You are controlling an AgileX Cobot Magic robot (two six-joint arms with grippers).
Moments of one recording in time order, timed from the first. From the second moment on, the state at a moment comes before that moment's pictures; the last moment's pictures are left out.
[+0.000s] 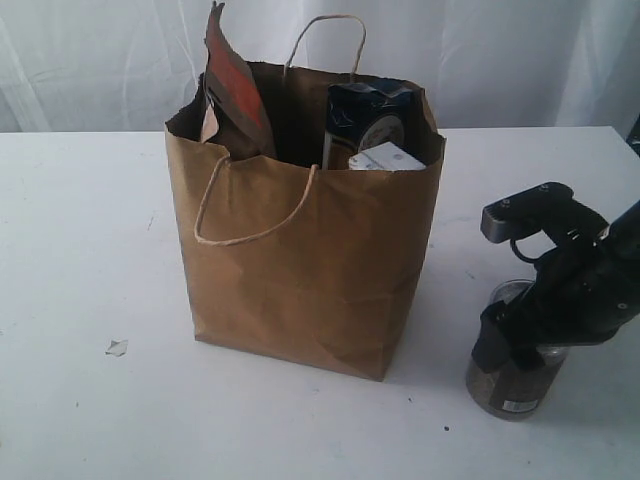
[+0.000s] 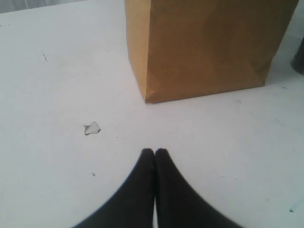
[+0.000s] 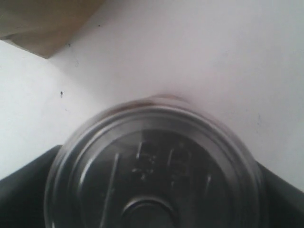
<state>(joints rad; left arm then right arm) -0.51 0.00 0.02 -0.21 0.38 0.16 0.18 1.46 -0.78 0.32 0.72 -0.53</state>
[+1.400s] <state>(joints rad) -0.51 0.00 0.02 -0.21 0.38 0.16 0.18 0.95 -0.83 0.33 0.60 -0.50</state>
